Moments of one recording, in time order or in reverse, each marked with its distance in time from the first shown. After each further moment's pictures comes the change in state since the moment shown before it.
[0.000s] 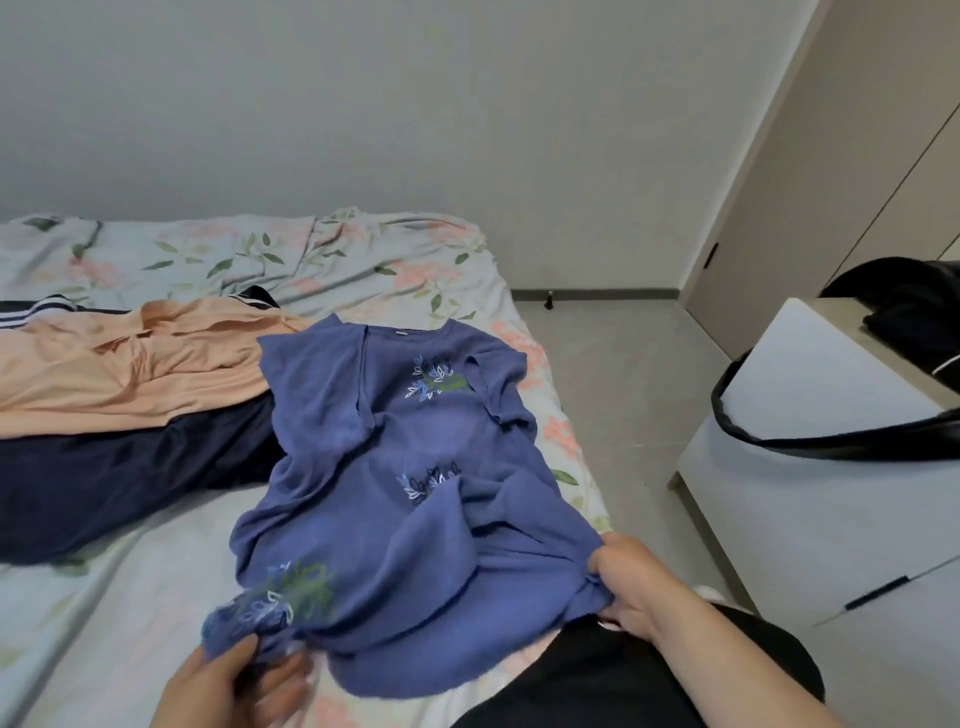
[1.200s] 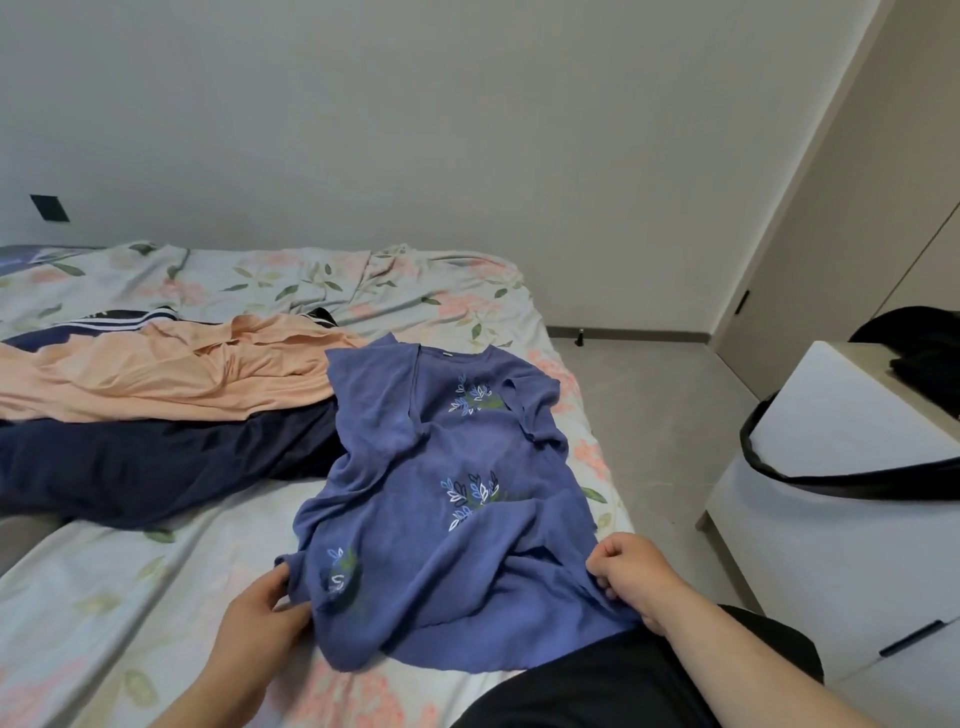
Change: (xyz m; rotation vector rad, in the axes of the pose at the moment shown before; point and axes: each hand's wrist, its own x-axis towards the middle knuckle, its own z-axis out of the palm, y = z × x) left_hand 0.004 0.013 -0.019 0.441 -0.026 0.521; right_hand -0.011 -0.002 0.005 -0.487 0.021 -0.348
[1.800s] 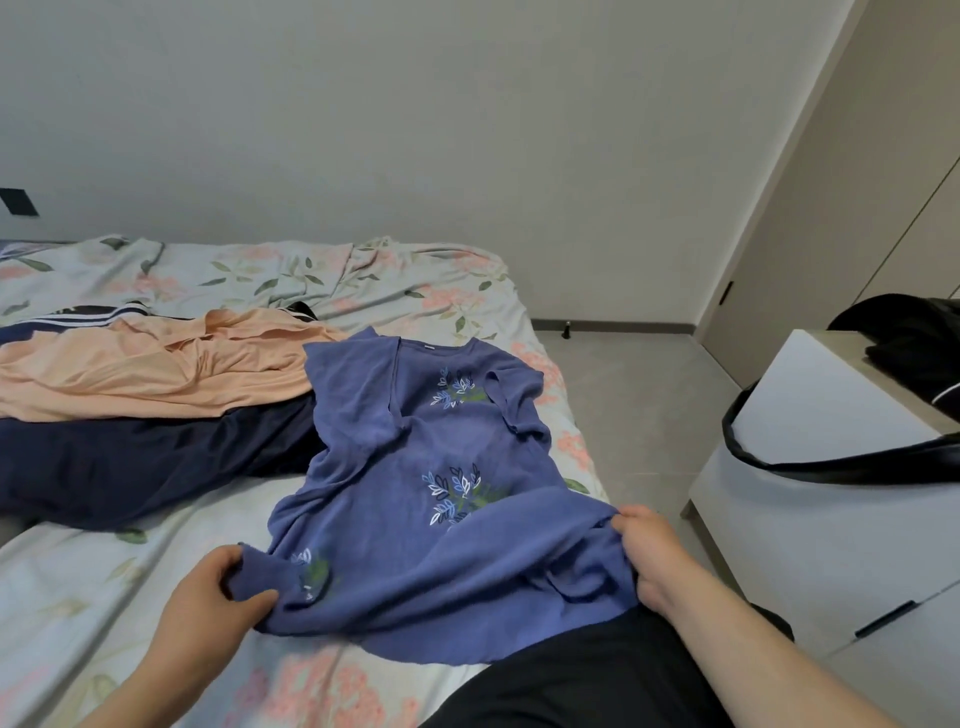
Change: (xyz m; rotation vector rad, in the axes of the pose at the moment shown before) left_hand 0.004 0.024 -0.021 0.451 0.126 0.221; right_hand 0.008 -0.007 -0.023 0.425 0.139 0.115
